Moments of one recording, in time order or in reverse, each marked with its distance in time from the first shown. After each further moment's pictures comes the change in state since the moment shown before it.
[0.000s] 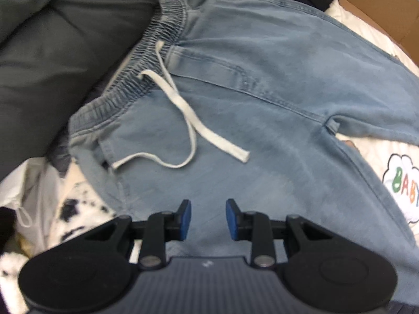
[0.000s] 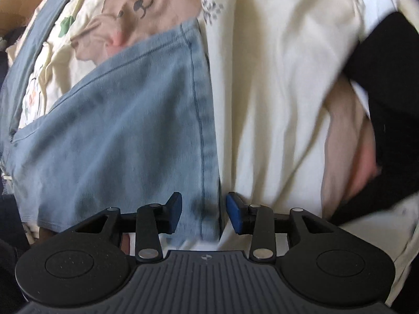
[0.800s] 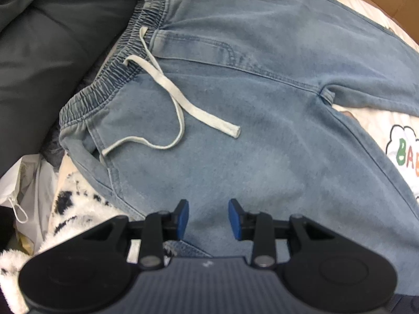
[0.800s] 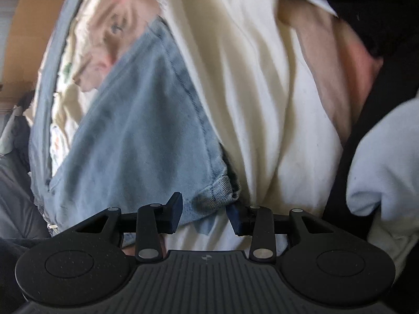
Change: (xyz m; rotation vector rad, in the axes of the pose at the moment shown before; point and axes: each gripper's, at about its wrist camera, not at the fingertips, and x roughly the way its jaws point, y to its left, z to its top) left arm 0.014 -0.019 -0.008 0.086 0.050 0.004; right arm 0.009 -0.019 -0.042 0.269 -0.110 0.230
